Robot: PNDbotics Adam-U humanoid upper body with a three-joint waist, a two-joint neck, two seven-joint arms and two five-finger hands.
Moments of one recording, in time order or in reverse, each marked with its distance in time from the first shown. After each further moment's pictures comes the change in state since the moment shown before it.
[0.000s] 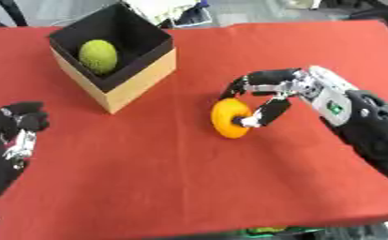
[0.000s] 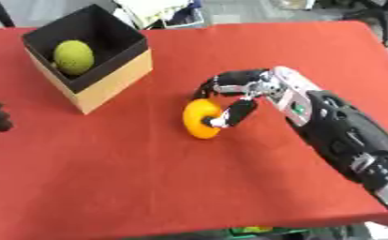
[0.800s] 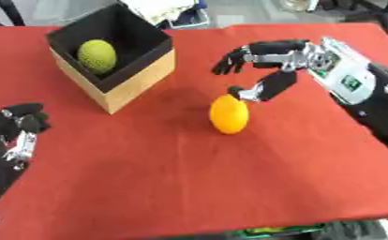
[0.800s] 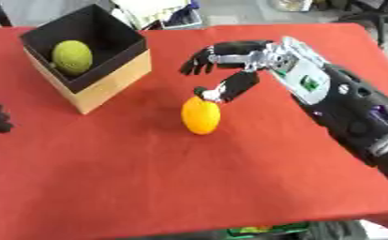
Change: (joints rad) left arm 0.005 0.000 0.000 0.000 0.000 0.000 0.000; right arm -0.041 -0.057 0.019 -0.121 -0.204 0.109 0.044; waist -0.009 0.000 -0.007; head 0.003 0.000
